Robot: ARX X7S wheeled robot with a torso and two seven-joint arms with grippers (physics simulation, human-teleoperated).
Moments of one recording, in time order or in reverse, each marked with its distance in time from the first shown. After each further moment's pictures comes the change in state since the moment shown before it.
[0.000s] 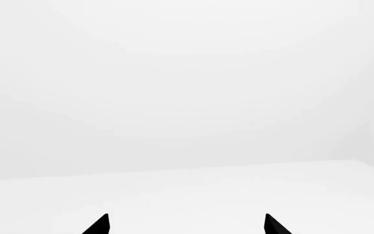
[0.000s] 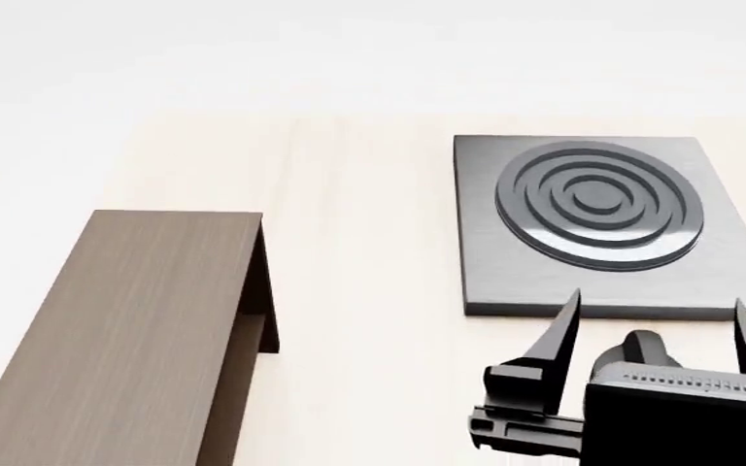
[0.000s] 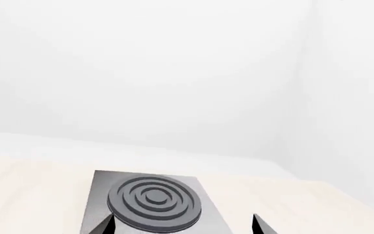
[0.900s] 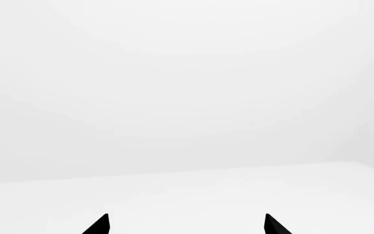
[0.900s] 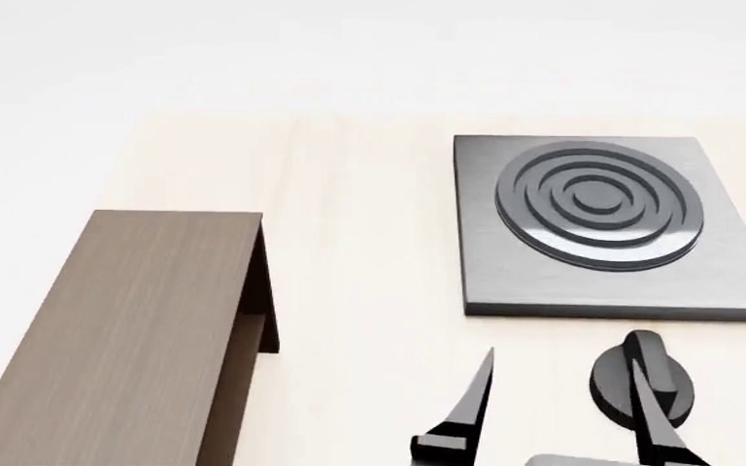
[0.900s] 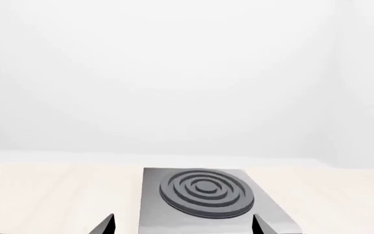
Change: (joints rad) left arm 0.000 0.010 -0.012 0.017 0.013 -0.013 0.007; right arm -0.230 -0.066 -0.125 0.250 -0.100 -0.562 -0.041
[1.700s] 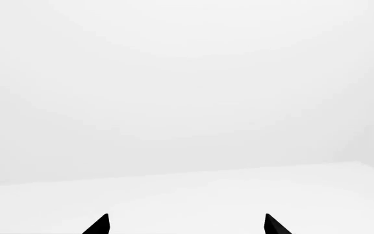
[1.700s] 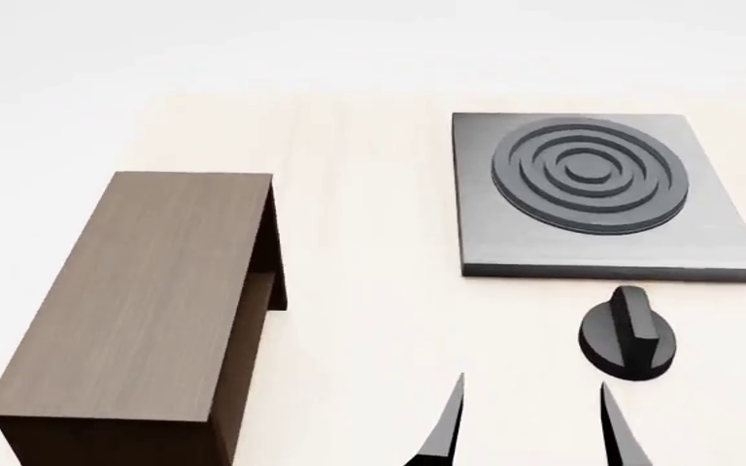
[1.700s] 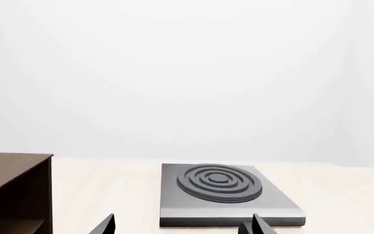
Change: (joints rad) left arm -0.003 0.011 -0.013 0.008 0.009 -0.011 0.011; right arm -0.081 -0.014 -0.032 0.041 -0.039 -0.159 -0.038
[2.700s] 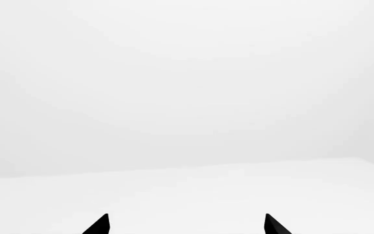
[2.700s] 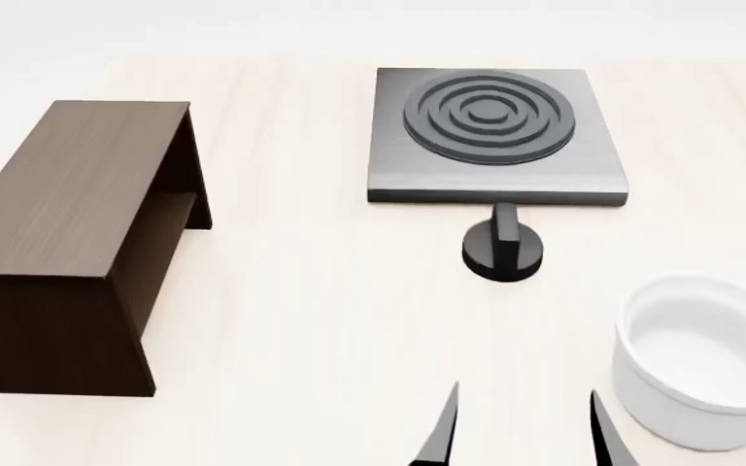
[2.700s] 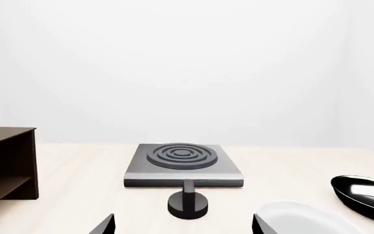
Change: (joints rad) left arm -0.009 0.018 -0.016 0.006 0.014 -0.018 0.020; right arm -0.010 -0.028 0.022 0.056 0.009 -0.039 -0.048
